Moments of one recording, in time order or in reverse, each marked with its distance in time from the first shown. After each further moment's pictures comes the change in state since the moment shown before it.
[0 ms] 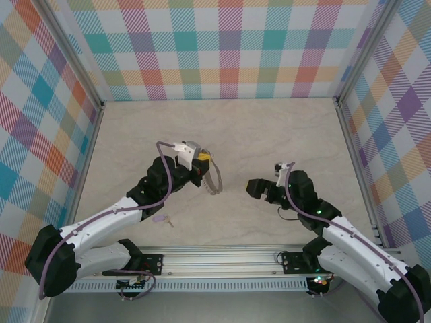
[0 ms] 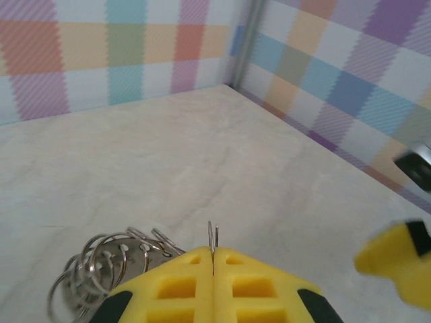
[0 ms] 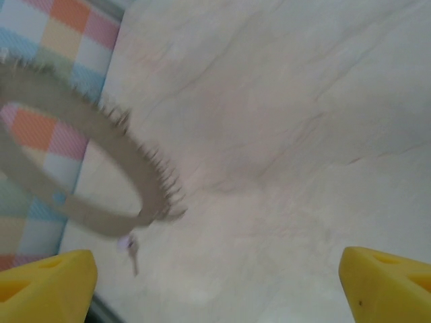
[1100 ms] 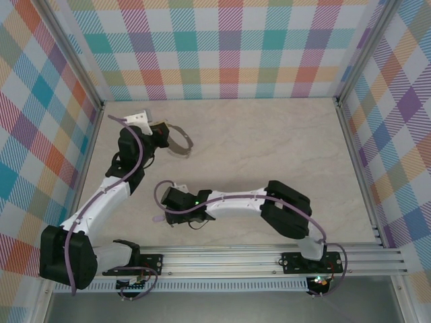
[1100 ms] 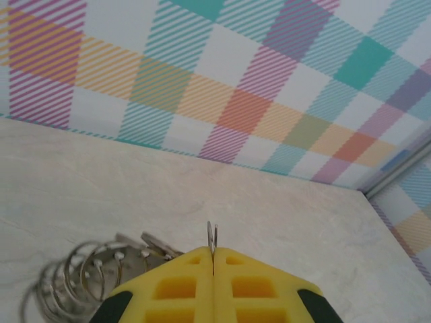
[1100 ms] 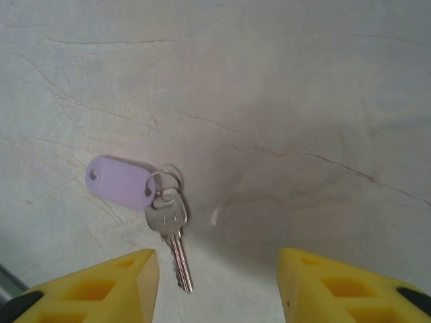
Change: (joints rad) left arm 0.483 0.100 0.186 -0.090 0.027 -0.240; right arm 0.665 1.299 0.988 -0.195 0.360 0.108
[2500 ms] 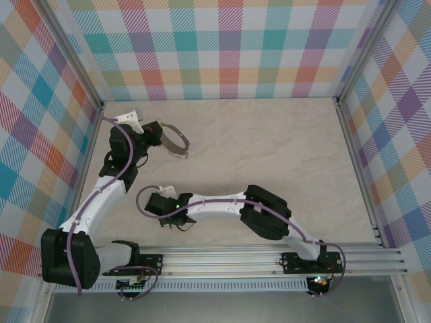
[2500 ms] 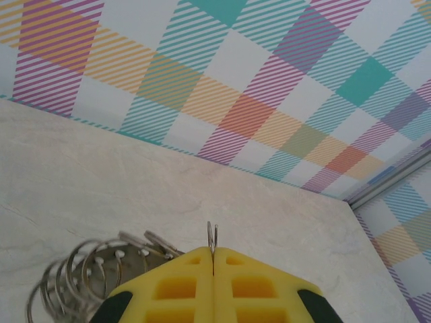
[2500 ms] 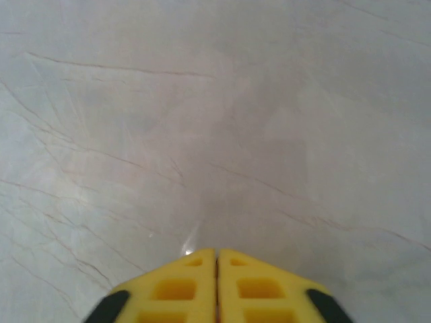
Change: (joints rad) left arm 0.085 -0.009 0.006 -0.025 0.109 -0.075; right arm 0.043 0.174 0.229 -0.136 0.155 -0.043
